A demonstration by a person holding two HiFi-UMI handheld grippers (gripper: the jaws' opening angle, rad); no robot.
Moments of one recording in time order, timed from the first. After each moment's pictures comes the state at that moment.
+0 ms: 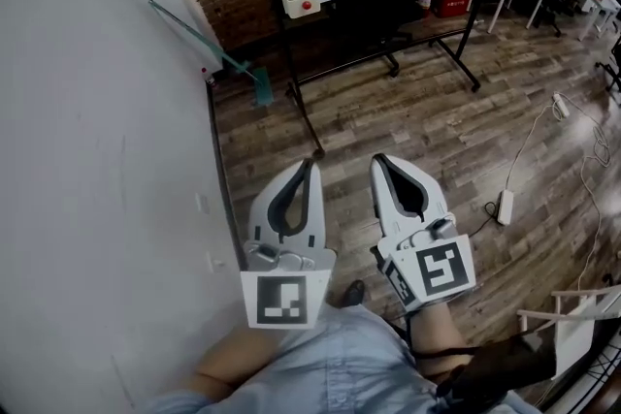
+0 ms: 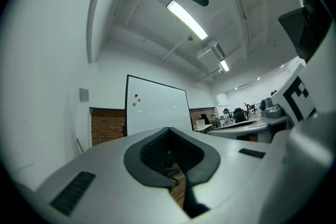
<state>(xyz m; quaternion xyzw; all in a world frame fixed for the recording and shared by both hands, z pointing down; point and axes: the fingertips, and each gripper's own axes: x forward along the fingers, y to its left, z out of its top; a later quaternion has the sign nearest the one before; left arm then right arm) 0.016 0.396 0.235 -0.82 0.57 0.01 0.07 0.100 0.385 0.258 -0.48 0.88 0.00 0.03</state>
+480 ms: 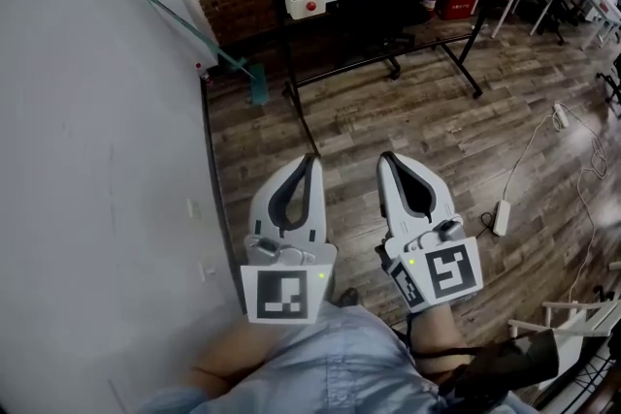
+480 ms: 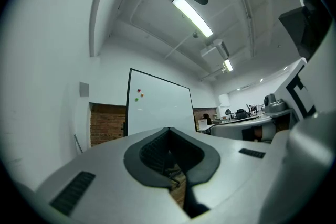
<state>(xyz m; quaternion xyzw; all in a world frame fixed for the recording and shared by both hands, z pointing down) 0.003 0.322 0.246 -0.82 0.58 0.01 0.06 0.095 0.316 0.257 -0.48 0.88 0.00 0.04</state>
